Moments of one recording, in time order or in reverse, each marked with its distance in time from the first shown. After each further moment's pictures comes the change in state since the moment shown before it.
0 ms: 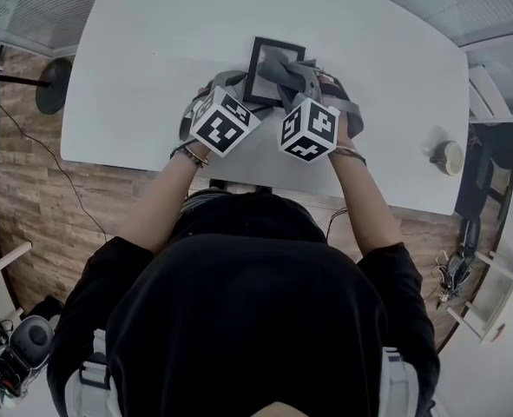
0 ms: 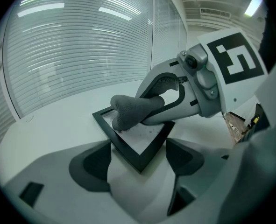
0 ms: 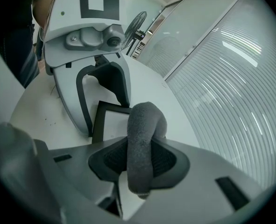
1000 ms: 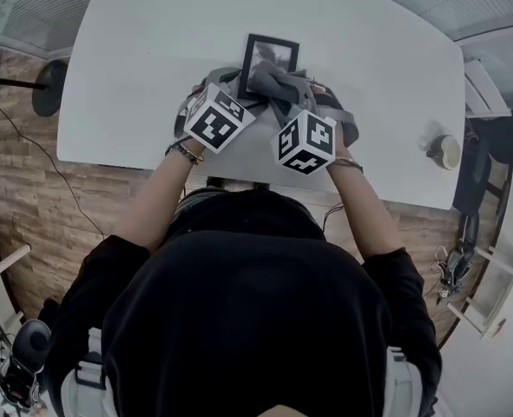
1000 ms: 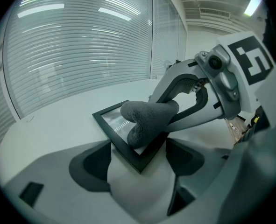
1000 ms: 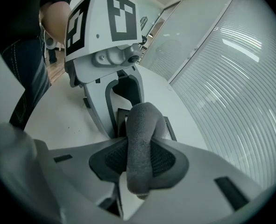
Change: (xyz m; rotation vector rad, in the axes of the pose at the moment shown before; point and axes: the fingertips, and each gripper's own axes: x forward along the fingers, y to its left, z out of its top) left arm 0.001 0.002 0.000 0.001 -0.003 0.002; right arm -0.022 0.029 0.007 0.030 -0.041 0.071
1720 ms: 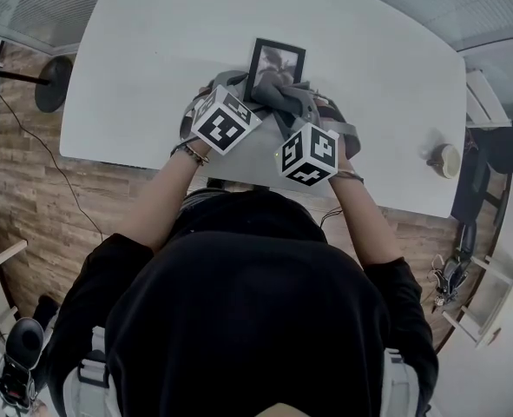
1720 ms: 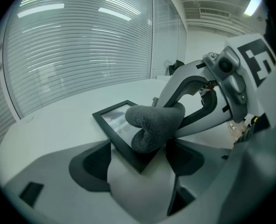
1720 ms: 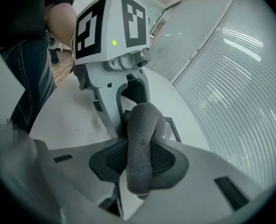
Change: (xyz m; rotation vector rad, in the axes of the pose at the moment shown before) left arm 0.000 0.000 0.000 0.000 0.000 0.000; right arm -0.006 0.014 0.002 -0.006 -0.002 0.020
